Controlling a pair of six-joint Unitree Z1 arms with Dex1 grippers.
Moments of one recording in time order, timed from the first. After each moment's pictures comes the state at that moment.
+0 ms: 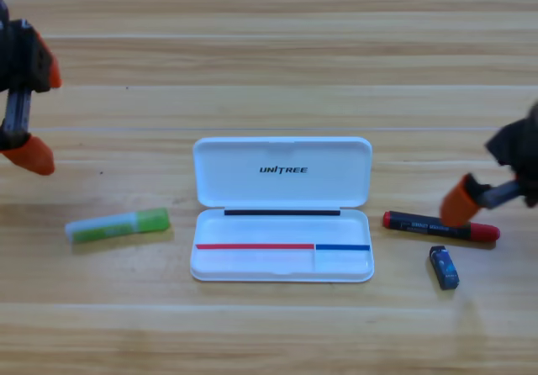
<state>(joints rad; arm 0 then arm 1) -0.60 1.63 -1.41 1.03 0.15 0.83 0.76 1.72 -1.16 0.67 -0.08 0.24</state>
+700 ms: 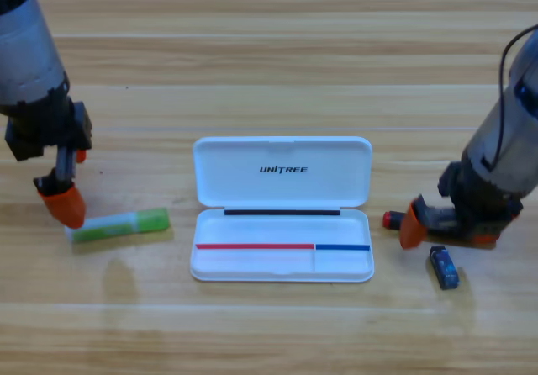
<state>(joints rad) -0.52 1.87 -1.41 1.04 0.03 0.79 0.75 1.91 -1.19 0.63 0.01 0.54</state>
